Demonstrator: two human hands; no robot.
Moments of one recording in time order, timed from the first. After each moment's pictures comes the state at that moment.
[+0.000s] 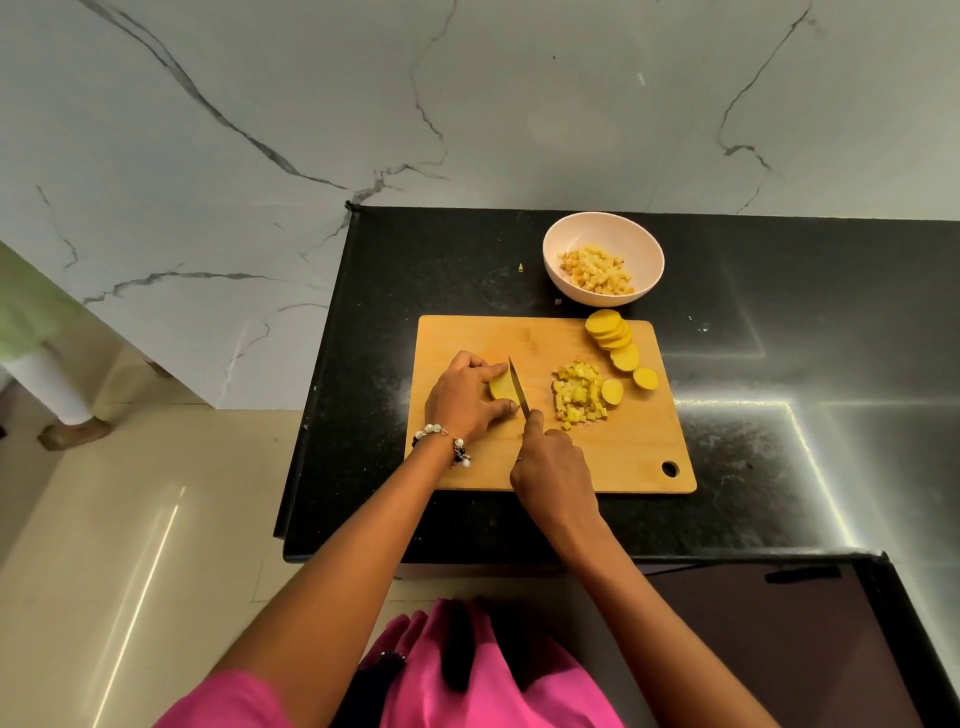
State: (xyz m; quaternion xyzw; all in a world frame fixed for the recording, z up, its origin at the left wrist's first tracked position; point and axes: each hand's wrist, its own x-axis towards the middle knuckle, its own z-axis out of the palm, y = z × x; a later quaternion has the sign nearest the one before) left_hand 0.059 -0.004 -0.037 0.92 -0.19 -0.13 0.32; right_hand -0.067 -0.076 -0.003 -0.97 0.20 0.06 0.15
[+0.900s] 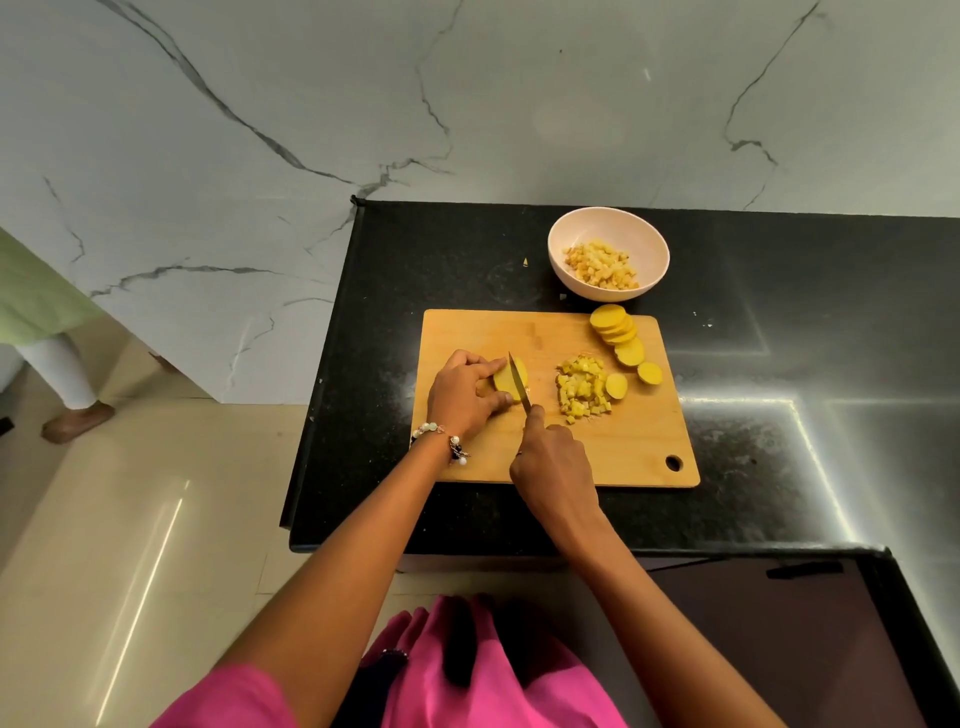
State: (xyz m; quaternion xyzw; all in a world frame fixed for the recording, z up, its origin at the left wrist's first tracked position) left_hand 0.055 0.004 -0.040 0.90 -0.18 -0.12 0.38; right_hand -0.067 -0.071 -0.004 -0.96 0.21 0.04 0.16
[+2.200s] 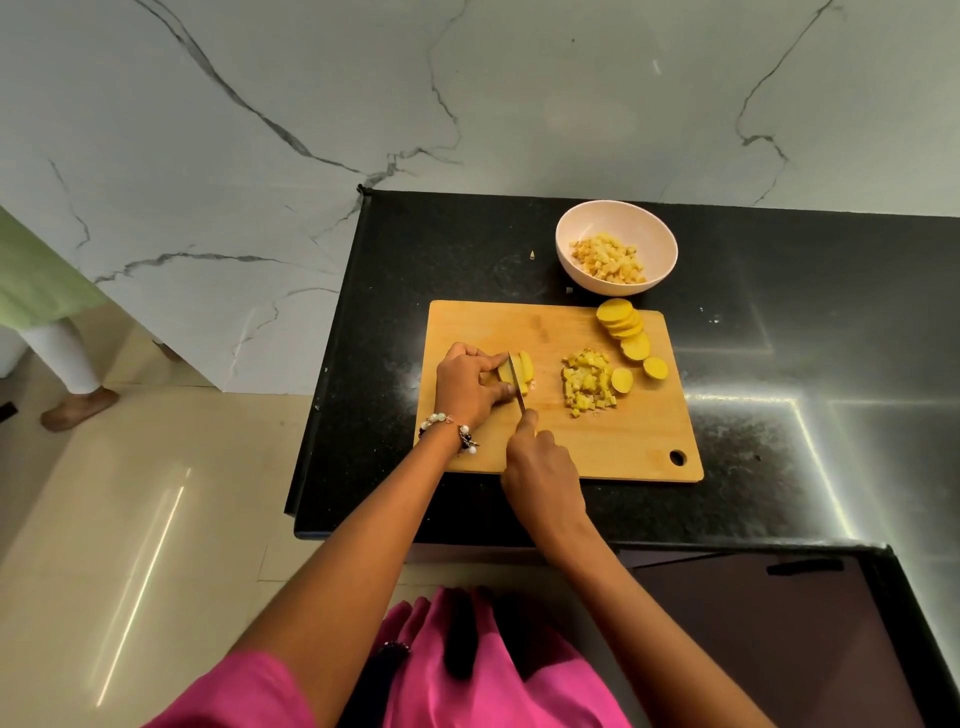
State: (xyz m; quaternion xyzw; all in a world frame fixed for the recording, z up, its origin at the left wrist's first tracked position) left_hand 0.052 0.001 -0.039 0.89 -0.14 -0.09 0.43; right_hand -0.077 -0.052 -0.005 -0.98 0.17 0.05 0.13
